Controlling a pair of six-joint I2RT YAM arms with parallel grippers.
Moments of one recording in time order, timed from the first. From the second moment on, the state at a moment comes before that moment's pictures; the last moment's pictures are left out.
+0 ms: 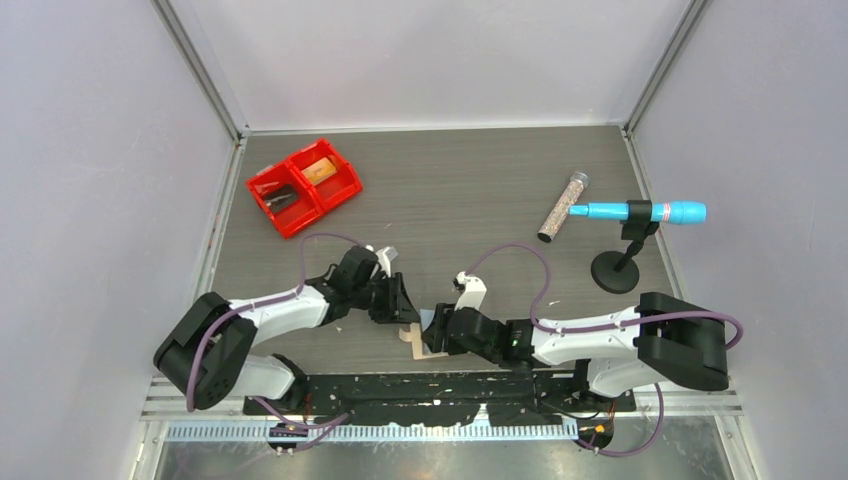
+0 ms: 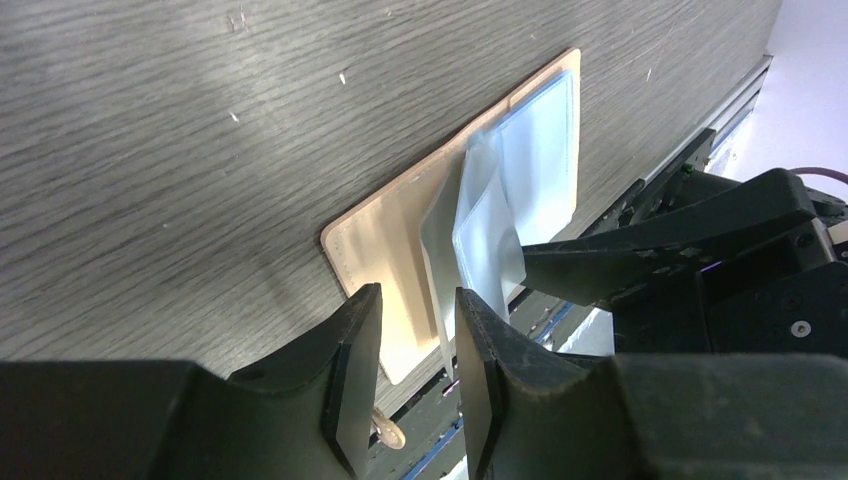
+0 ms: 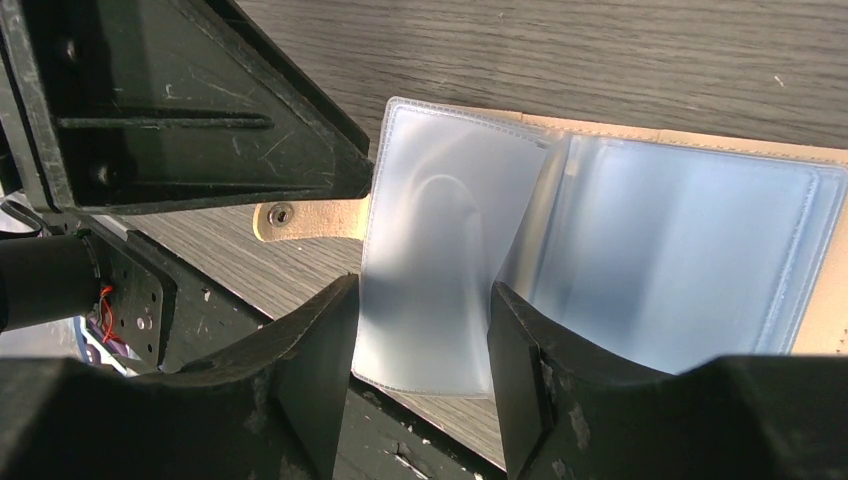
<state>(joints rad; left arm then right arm) -0.65 1.33 0.48 0.02 0.47 -0.79 1.28 1.33 0.47 0.16 0.37 1.05</state>
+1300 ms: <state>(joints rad) -0.67 1.32 0.51 -0.06 0.38 -0.78 1.28 1.27 0.47 0.05 0.42 1.05</state>
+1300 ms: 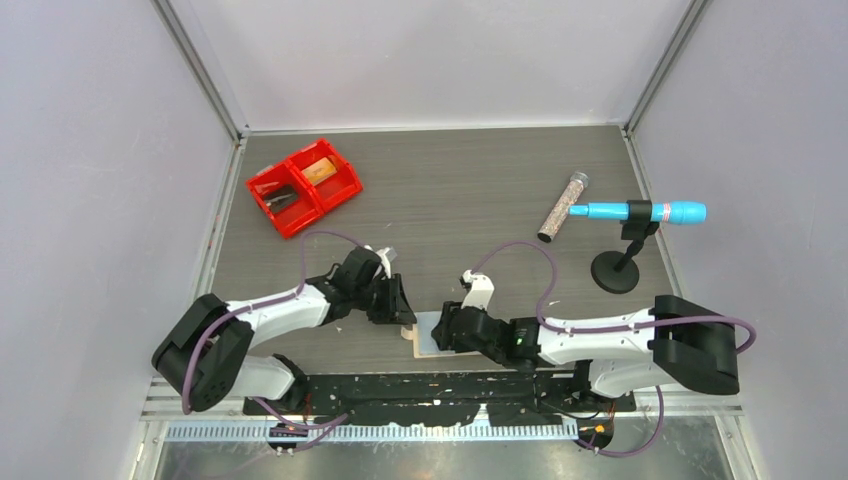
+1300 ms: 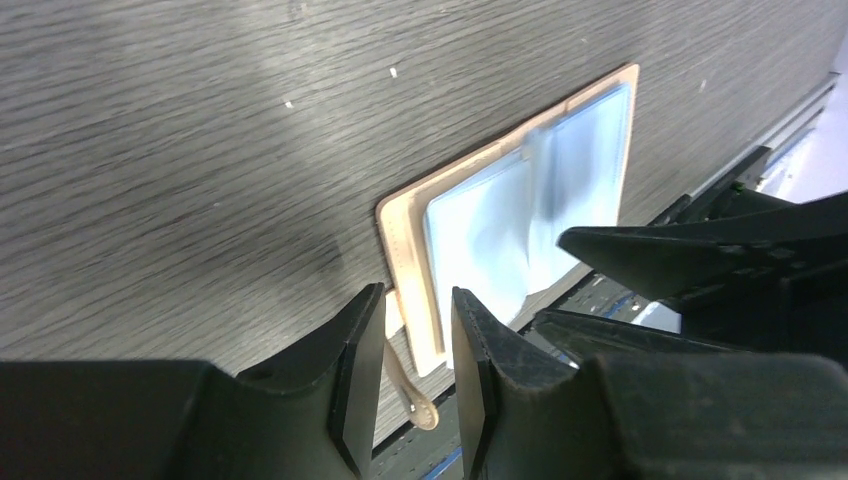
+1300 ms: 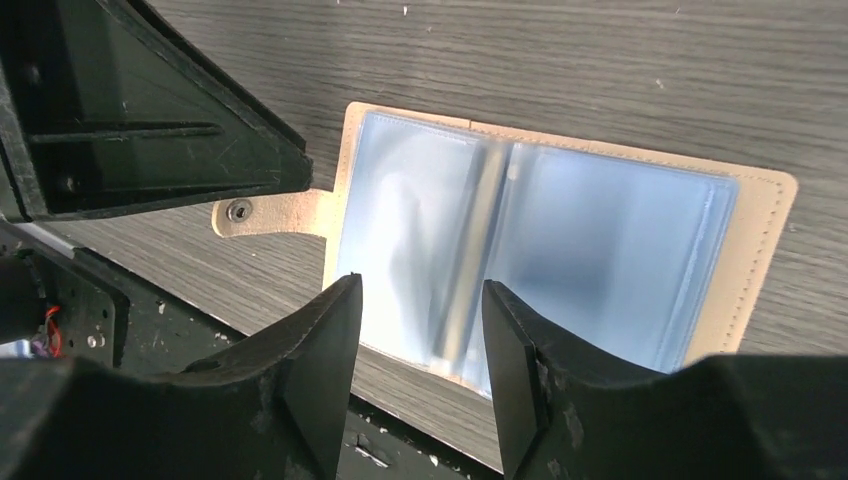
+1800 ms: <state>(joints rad) -0.67 1.27 0.53 -0.18 0.30 -0.73 1.37 1.48 0.81 -0.29 0.53 1.03</state>
